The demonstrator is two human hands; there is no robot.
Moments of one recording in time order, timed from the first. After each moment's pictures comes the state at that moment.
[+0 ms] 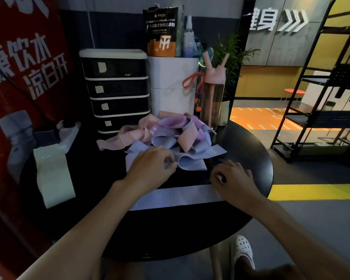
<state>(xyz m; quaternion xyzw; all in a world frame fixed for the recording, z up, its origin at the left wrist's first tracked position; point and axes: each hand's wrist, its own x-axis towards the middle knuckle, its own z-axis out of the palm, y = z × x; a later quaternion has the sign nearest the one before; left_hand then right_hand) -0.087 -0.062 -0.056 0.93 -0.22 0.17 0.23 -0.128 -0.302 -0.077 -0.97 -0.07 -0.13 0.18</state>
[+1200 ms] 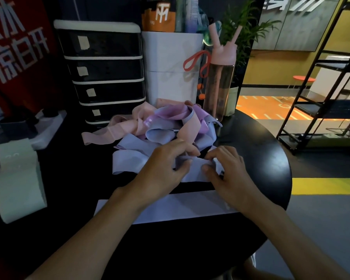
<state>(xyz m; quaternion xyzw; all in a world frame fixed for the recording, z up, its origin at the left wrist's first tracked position) -0.072 -0.100 -0.066 0.82 -0.32 0.16 0.45 -0.083 -0.294 -0.093 -0.91 -0.19 -0.22 0.30</state>
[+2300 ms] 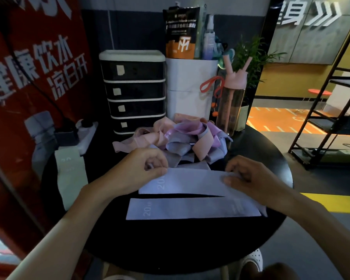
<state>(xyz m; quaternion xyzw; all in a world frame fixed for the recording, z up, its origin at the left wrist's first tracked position) -0.104 -0.002 -0.015 0.87 -0.21 0.04 0.44 -0.110 -0.318 -0.026 -0.89 -0.24 -0.04 0.38</state>
